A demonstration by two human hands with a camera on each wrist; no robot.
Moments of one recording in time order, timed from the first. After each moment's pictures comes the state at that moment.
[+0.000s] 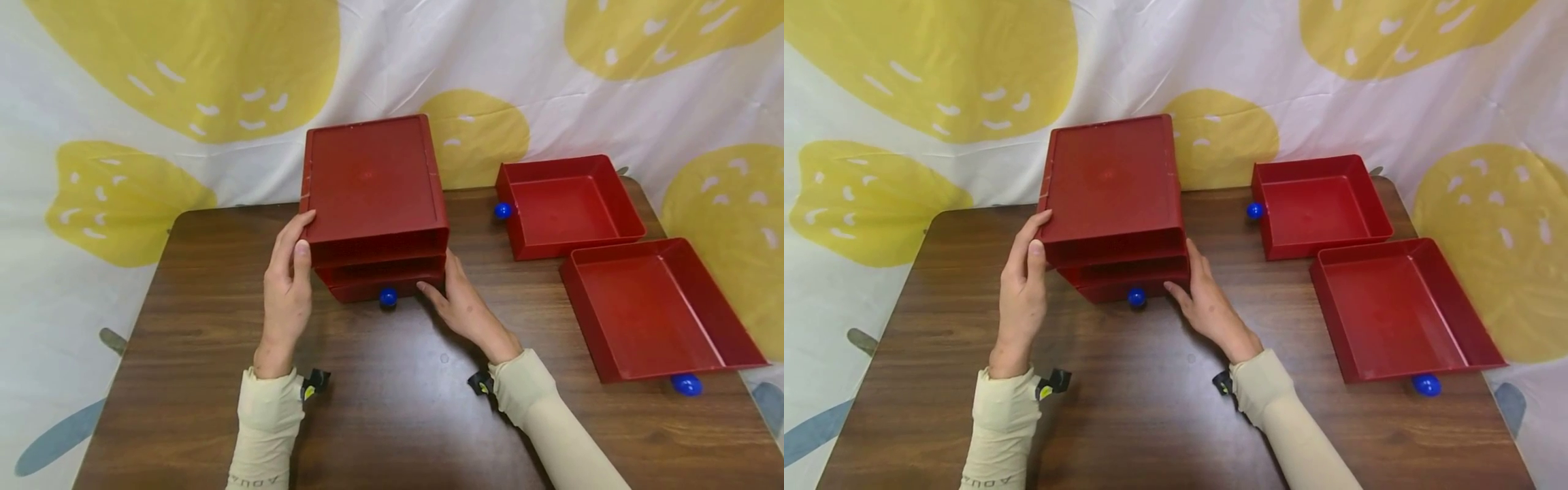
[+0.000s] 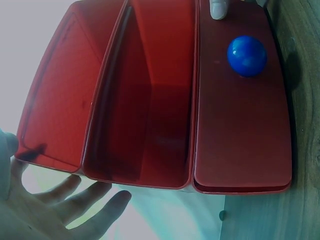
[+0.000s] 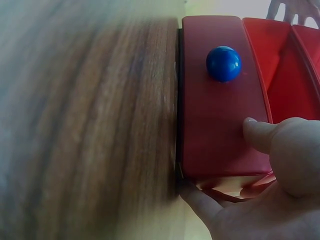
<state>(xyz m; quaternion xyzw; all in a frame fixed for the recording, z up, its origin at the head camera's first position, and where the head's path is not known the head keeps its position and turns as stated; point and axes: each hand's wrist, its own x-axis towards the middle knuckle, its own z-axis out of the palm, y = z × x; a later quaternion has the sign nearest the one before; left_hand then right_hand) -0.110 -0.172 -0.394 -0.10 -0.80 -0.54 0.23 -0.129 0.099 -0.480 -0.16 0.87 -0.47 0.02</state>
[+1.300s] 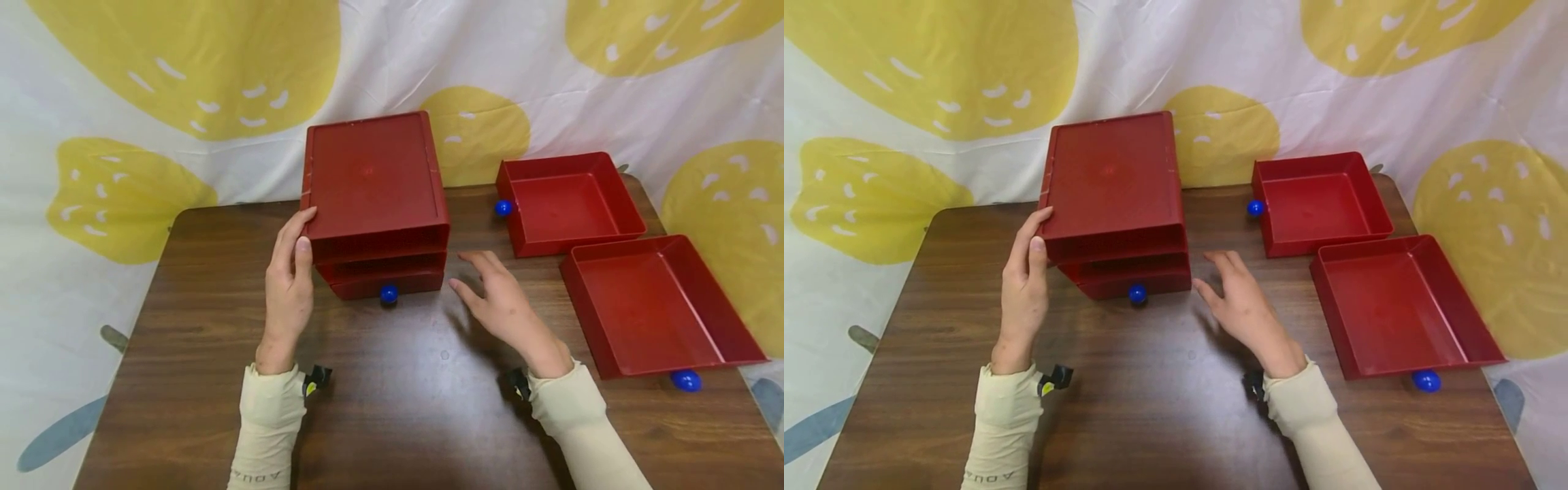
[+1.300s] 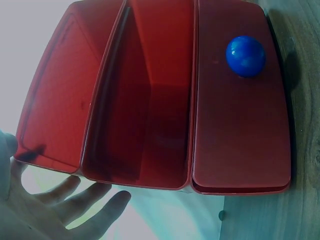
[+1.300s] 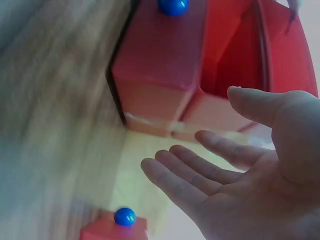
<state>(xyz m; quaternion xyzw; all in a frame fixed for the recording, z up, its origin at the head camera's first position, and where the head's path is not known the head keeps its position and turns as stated) -0.111 -0.172 -0.395 -0.10 -0.80 -0.54 0.24 -0.107 0.141 -0.426 -0.14 0.91 -0.39 0.00</state>
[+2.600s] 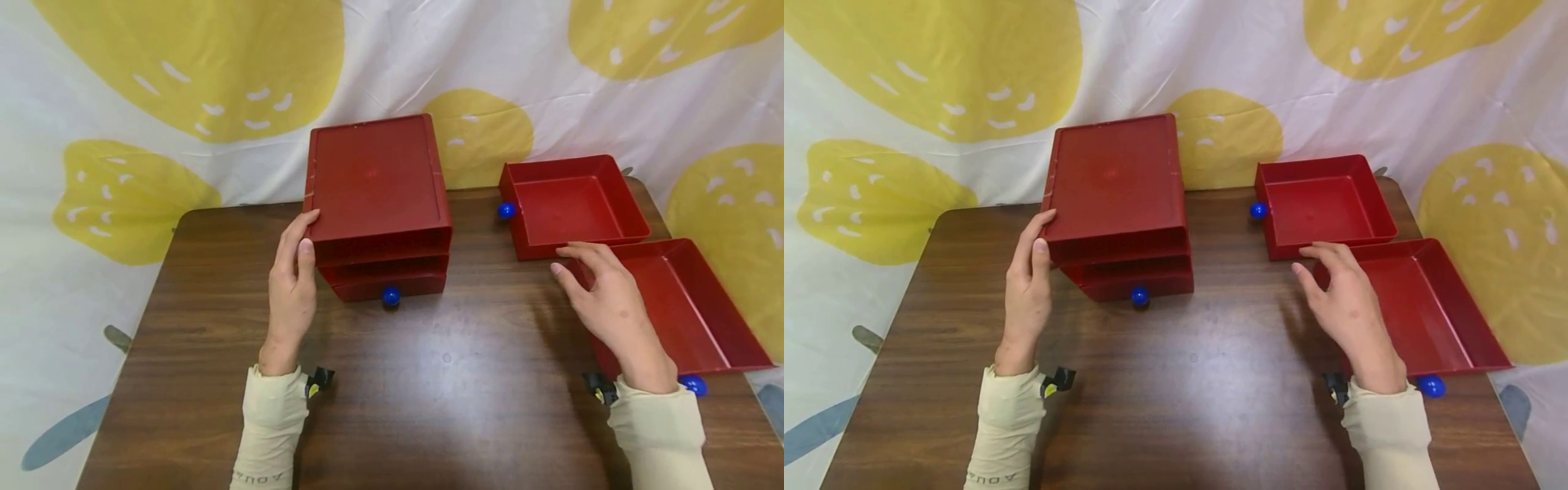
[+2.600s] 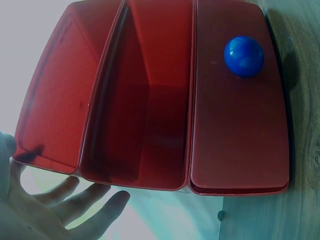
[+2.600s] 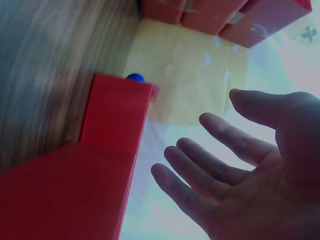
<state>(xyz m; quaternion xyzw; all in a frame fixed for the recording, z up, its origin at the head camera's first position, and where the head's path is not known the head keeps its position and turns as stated) -0.097 -0.157 -0.369 -0.10 -0.80 -0.54 0.23 -0.092 0.253 -0.406 -0.01 0.94 -0.34 -0.04</state>
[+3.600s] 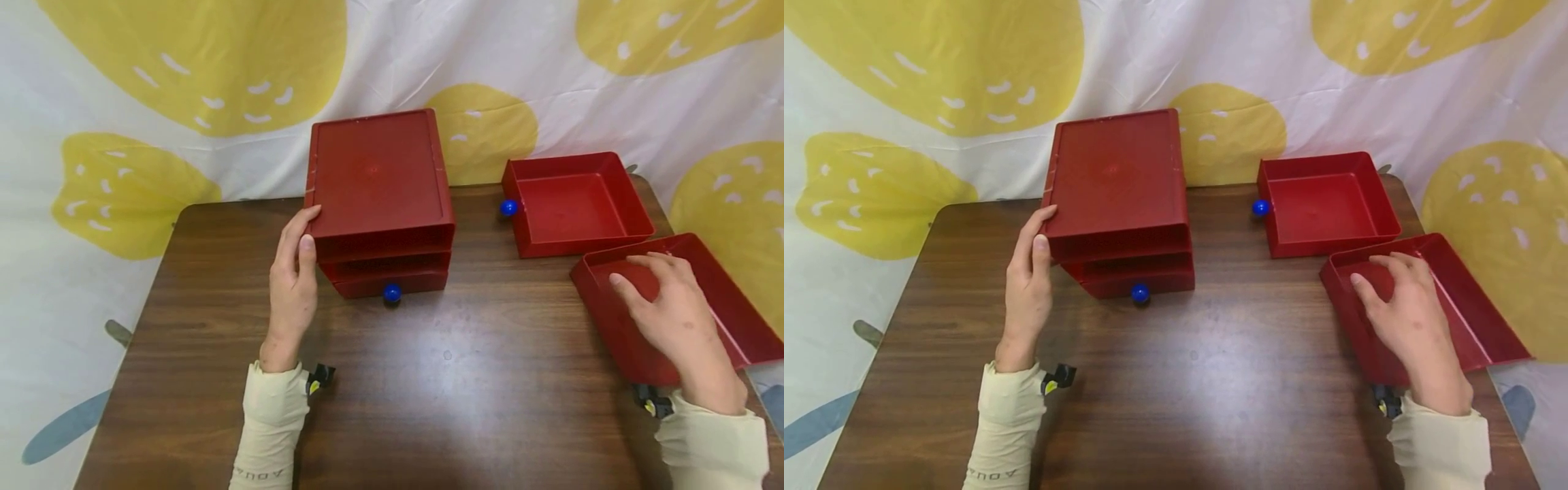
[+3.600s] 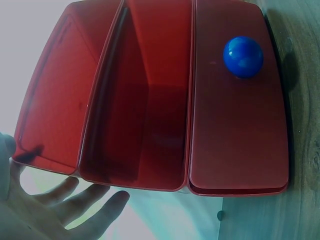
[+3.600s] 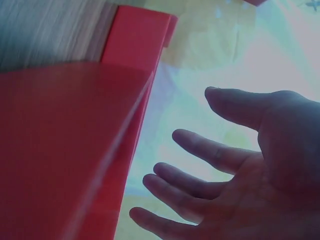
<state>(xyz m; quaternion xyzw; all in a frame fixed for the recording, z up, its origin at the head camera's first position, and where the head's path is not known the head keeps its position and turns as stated) -0.110 -0.167 -0.392 -0.09 -0.81 -0.53 0.24 -0.079 0.319 -0.411 0.06 0.96 -0.28 0.01</state>
